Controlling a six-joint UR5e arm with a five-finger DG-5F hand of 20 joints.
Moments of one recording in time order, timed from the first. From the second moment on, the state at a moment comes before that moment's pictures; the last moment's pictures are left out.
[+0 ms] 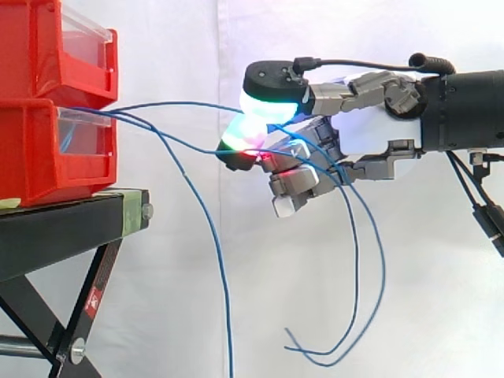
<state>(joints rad) 0.01 -1.88 -1.74 -2.69 -1.41 -0.27</state>
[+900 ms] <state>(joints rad) 0.01 -1.88 -1.74 -2.69 -1.41 -0.27</state>
